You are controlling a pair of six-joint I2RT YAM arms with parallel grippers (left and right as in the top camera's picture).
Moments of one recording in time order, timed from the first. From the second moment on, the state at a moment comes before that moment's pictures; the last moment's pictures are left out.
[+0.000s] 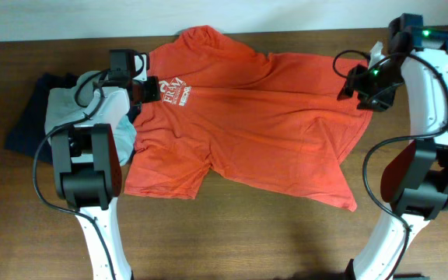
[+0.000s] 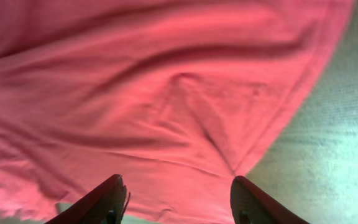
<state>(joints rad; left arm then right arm) -0.01 2.33 1.70 -0.36 0.18 -0.11 -0.20 2.14 2.04 -1.41 -0.27 0.17</state>
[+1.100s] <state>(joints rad) -0.02 2.38 2.16 -0.87 0.17 -0.02 -0.37 2.12 1.48 -0.66 0.03 0.32</state>
